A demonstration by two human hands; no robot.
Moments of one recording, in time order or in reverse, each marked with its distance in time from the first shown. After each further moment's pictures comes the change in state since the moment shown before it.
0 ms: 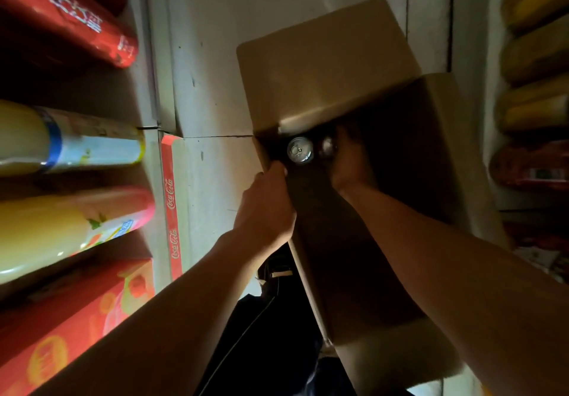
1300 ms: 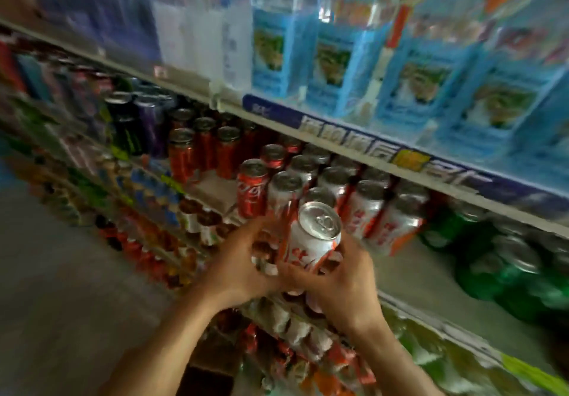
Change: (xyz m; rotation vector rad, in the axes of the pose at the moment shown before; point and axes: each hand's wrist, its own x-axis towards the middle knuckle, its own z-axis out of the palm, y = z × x) left_hand -0.596 0.533 -0.271 -0.198 -0.526 1.367; right_hand -0.685 -0.150 -0.740 0.650 1.146 0.134
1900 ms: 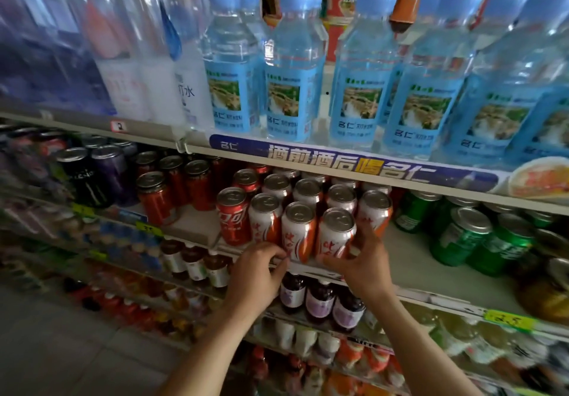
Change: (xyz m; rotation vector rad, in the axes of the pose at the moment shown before) left_hand 0.039 -0.018 0.024 0.472 0.007 0.270; right_hand 0.024 0.056 -0.031 -0.066 0.283 0.138
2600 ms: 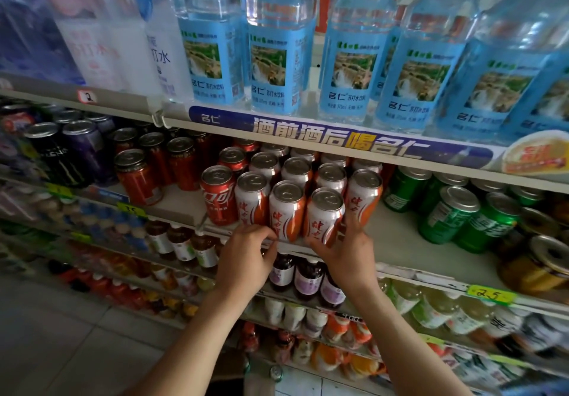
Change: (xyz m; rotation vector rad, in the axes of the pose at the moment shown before) left_hand -0.006 0.002 0.007 0.105 0.016 0.003; right_hand -0.012 0.013 0.011 -0.252 0.044 -0.066
